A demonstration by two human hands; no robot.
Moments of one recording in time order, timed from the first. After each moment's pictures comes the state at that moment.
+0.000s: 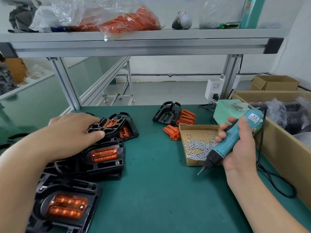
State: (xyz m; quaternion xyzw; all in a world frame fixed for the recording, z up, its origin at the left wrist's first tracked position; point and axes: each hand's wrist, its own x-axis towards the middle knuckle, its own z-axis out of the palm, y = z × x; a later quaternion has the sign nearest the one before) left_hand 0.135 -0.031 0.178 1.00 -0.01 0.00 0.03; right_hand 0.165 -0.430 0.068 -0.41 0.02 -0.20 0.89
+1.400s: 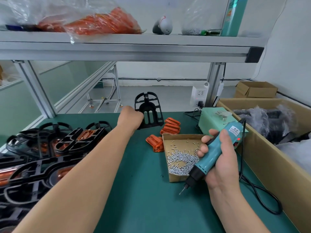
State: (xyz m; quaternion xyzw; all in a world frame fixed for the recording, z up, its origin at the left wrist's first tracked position) left_hand 0.335 -0.205 0.098 0.86 0.13 0.06 0.49; right_hand 0.175 -0.433 0.059 -0.39 0.02 -0.19 0.90
